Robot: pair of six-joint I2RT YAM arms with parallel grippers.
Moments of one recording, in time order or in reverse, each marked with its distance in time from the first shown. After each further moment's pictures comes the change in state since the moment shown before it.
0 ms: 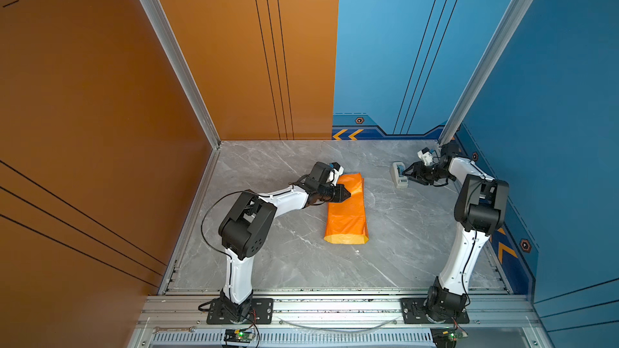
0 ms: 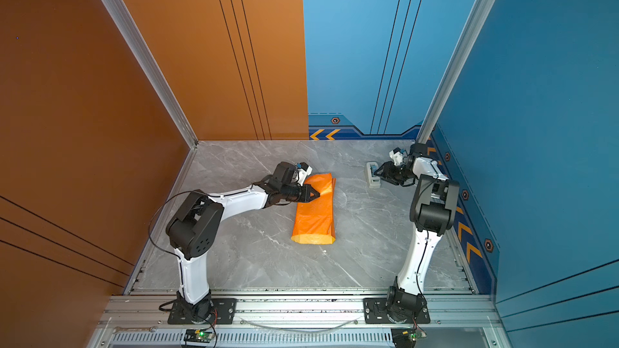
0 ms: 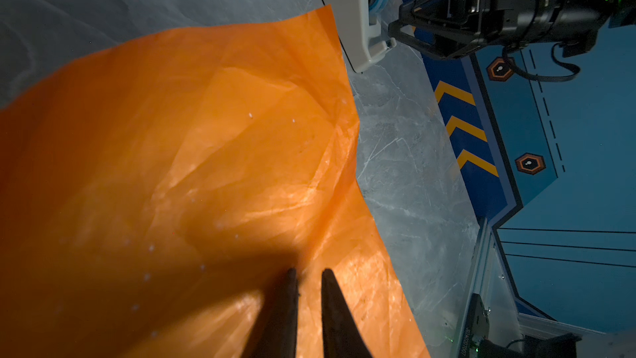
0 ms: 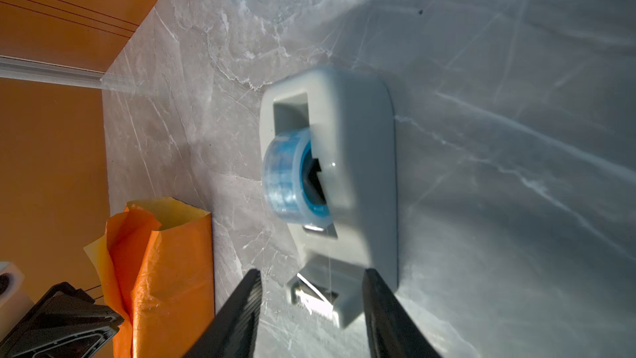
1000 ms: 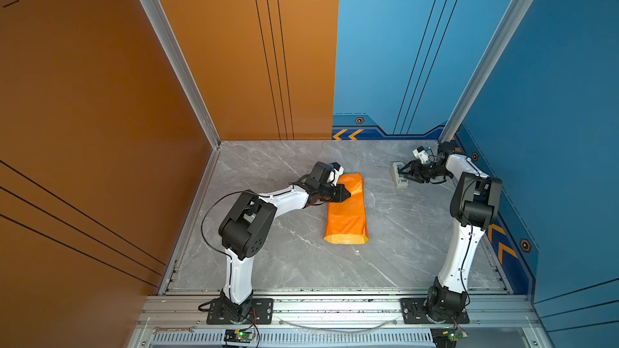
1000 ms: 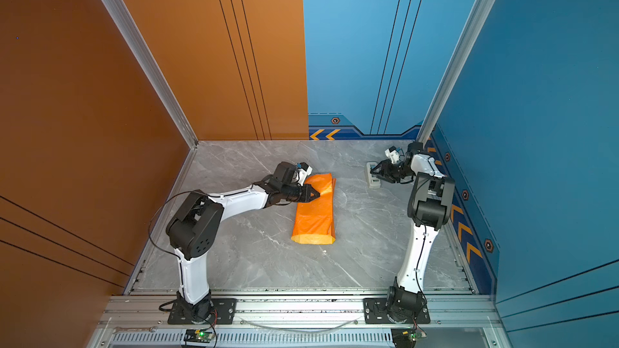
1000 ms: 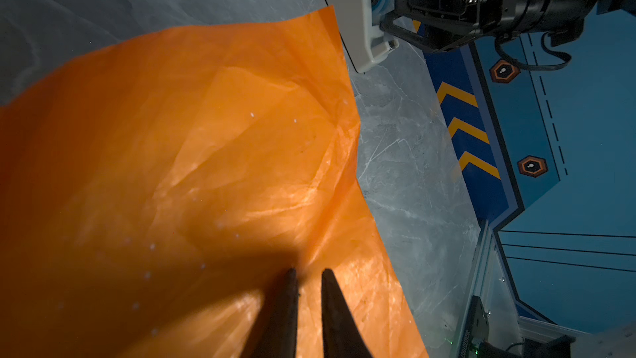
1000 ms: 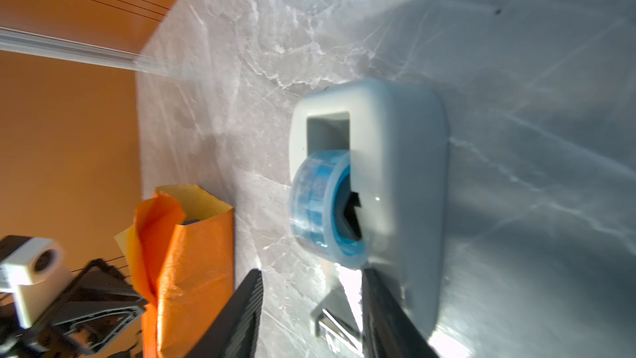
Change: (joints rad) left arm 0.000 0.000 0.006 -0.012 -0.008 -0.006; right arm 0.013 0.090 0.155 -0.132 -0.058 -0.059
